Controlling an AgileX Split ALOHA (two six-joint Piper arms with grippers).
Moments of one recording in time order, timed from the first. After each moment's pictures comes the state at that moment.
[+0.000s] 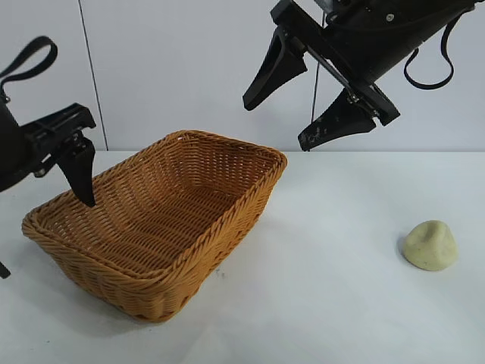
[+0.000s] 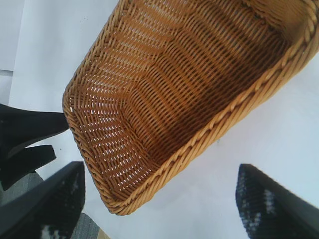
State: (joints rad) left arm -0.45 1.60 -0.87 -0.03 0.59 -1.34; right arm 0.25 1.78 -1.27 0.82 0.83 -0.33
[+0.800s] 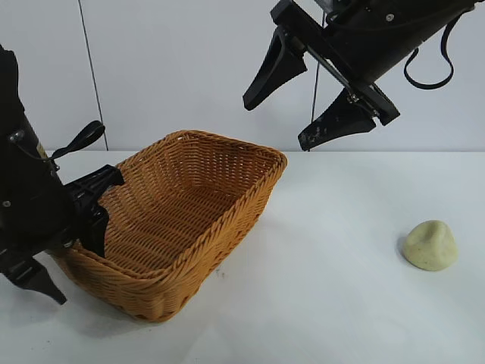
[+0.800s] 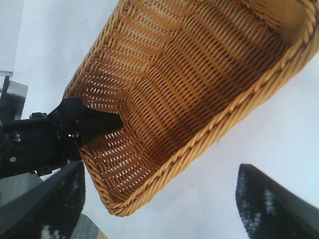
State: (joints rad) left arm -0.45 1.79 -0.87 -0.08 0.46 -1.34; right arm 0.25 1.78 -1.27 0.82 0.83 -0.33
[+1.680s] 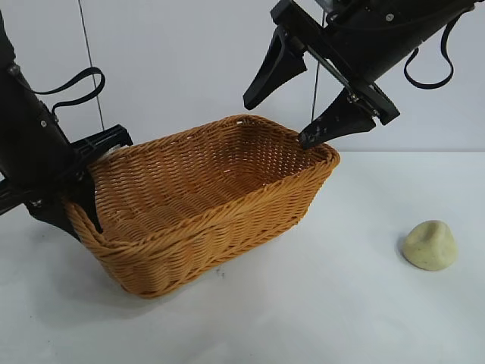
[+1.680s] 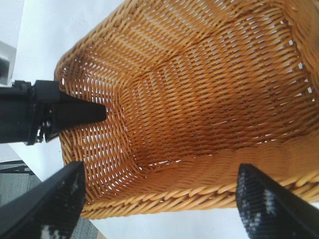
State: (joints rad) left arm -0.30 1.83 -1.09 -0.36 0.67 -0.66; right arm 0.25 1.78 -1.27 0.82 0.82 -0.33
